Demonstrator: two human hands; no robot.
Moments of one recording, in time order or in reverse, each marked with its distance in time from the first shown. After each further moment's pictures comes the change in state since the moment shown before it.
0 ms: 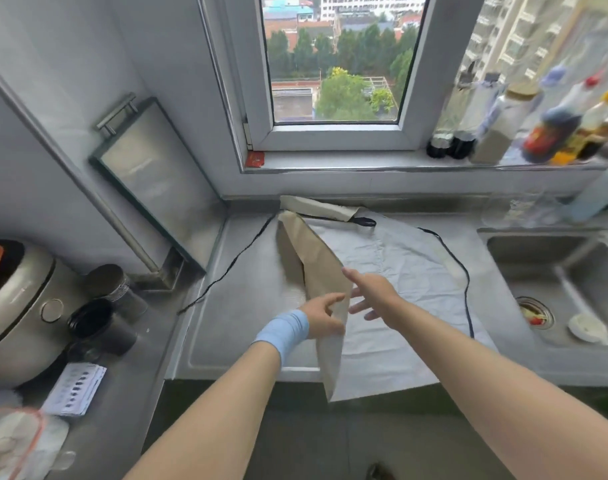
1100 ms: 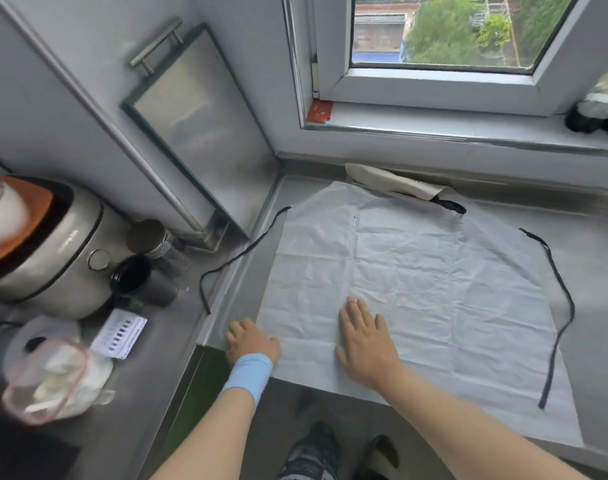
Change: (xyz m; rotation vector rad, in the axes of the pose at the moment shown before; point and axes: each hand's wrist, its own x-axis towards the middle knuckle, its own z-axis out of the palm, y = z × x) left_hand -0.004 -0.169 -0.022 0.268 0.686 -0.876; right_hand 0.070 0.093 0.102 -1.331 -0.175 -0.534
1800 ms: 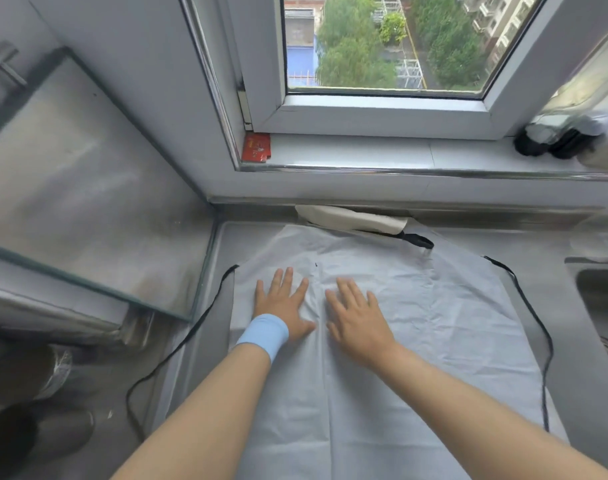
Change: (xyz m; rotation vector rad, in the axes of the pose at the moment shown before) left_hand 0.137 0.213 -0.040 0.562 -0.126 0.906; right_hand 0.142 0.080 -0.076 0.054 0.125 0.162
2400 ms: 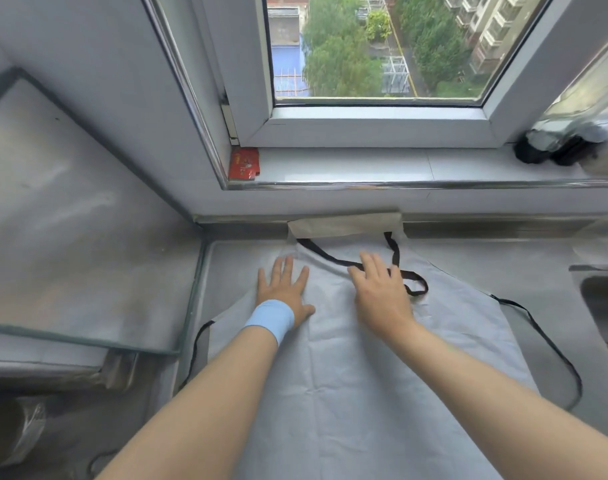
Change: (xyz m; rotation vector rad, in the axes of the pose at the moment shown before) left_hand 0.061 0.001 -0.046 0.035 -0.018 -0.025; right_hand 0.053 0.048 -0.044 -0.139 0.217 0.129
